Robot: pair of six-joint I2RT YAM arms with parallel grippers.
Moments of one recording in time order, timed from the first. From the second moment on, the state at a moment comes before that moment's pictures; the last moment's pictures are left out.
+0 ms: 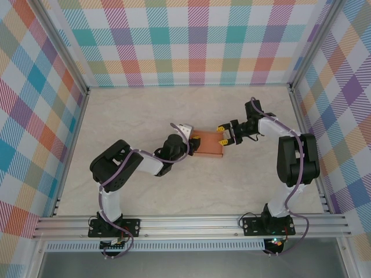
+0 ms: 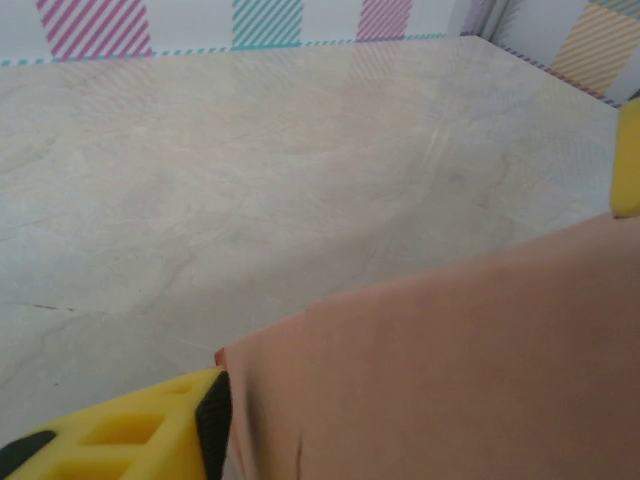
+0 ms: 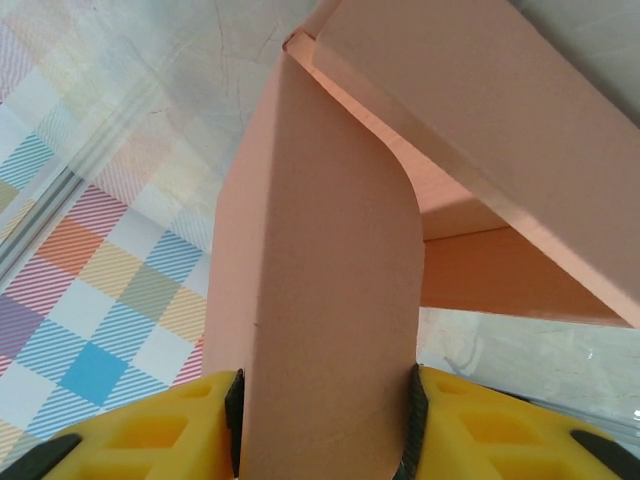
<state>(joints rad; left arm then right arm) -0.73 1.90 0.79 0.81 -0.11 -0.21 0.16 1.80 1.19 -0.59 -0.85 1.33</state>
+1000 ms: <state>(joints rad) -0.58 1.28 0.57 0.38 0.09 -0.17 0.16 1.83 1.19 -0.63 -0.87 1.14</state>
